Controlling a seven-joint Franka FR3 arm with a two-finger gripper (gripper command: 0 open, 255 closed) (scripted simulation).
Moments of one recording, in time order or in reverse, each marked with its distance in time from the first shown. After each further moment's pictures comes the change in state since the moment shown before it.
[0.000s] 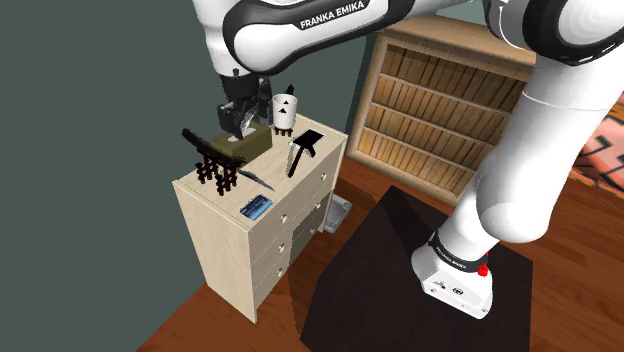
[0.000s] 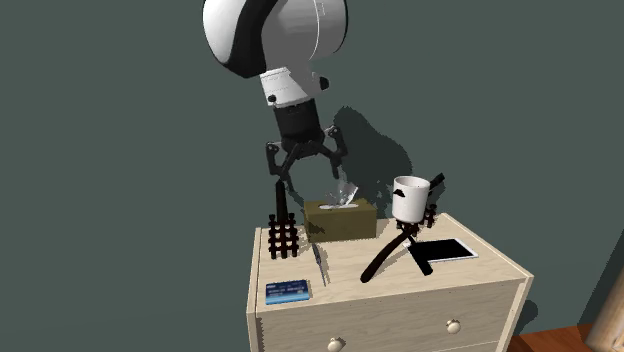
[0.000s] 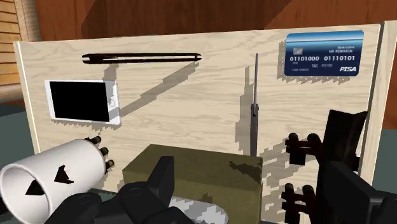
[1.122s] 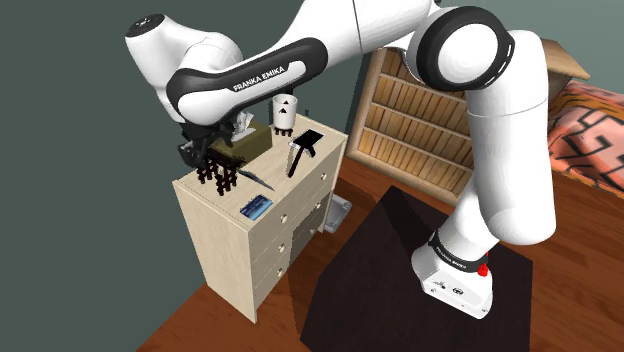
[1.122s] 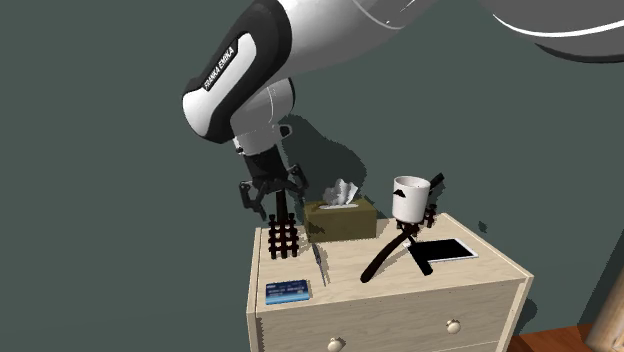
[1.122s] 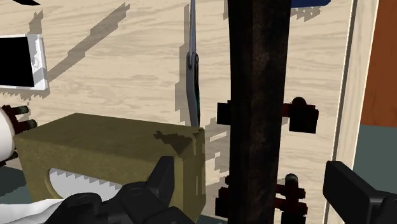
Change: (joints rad) arm 0.123 0.405 -0.012 0.342 -0.138 -0.031 0.115
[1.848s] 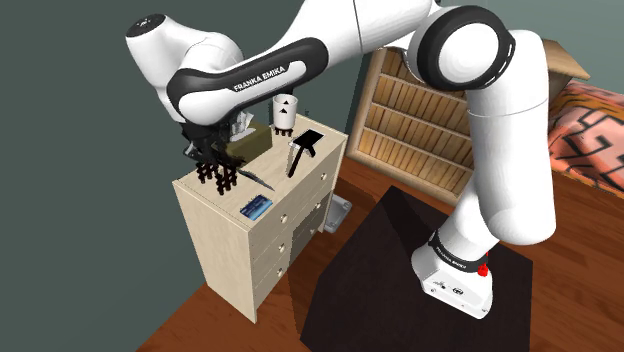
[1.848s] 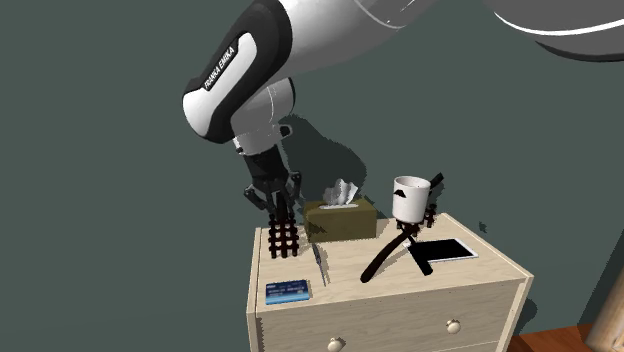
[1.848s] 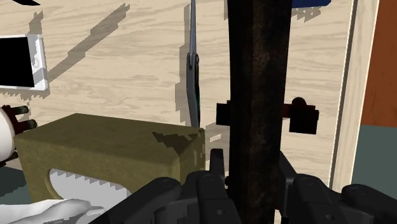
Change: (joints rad) arm -0.001 -0.003 0.000 -0.004 0.000 0.002 0.000
